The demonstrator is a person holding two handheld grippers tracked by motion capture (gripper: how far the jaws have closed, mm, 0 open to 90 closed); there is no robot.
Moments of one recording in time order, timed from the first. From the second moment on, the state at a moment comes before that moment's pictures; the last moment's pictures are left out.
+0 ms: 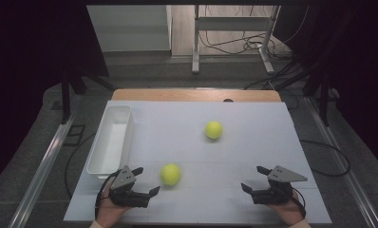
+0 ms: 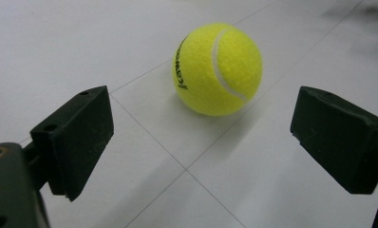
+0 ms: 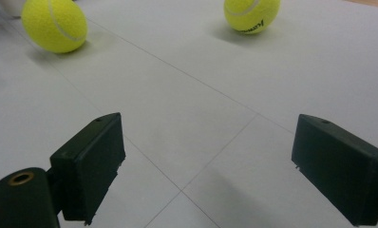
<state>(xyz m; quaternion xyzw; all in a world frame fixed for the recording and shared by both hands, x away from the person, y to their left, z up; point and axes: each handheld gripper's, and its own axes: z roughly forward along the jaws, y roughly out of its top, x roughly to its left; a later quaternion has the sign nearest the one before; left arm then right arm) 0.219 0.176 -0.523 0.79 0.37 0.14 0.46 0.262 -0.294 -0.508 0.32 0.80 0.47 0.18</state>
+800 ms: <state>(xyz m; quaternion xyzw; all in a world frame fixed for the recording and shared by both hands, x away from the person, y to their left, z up) 0.219 0.173 -0.522 0.79 0.38 0.14 0.46 0.262 -0.296 -0.509 0.32 0.81 0.46 0.17</state>
